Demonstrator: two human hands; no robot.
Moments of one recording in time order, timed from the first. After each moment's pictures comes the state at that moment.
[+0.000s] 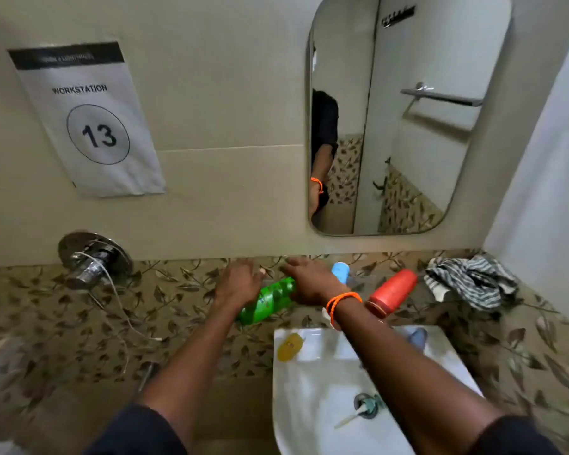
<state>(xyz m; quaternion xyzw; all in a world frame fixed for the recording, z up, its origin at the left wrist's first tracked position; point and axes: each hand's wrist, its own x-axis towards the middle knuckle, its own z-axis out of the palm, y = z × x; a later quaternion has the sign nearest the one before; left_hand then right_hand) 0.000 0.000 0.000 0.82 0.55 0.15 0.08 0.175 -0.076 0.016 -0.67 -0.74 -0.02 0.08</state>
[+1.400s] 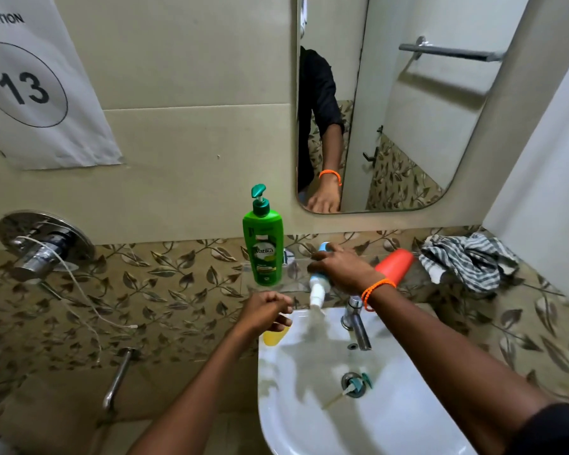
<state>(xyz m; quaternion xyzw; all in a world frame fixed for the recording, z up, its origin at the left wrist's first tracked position) 0.051 -0.049 -0.080 0.58 0.49 0.21 0.61 0.276 -0.077 -0.031 -0.64 -0.76 -0.05 0.00</state>
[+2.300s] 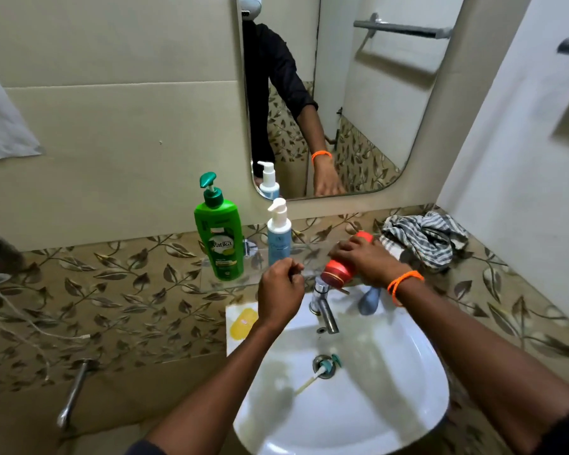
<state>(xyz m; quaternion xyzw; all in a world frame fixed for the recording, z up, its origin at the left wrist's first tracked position) 0.156 -0.081 -0.089 0.77 0.39 0.39 0.31 0.367 -0.151 -0.035 -0.74 -0.66 -0.02 -0.12</state>
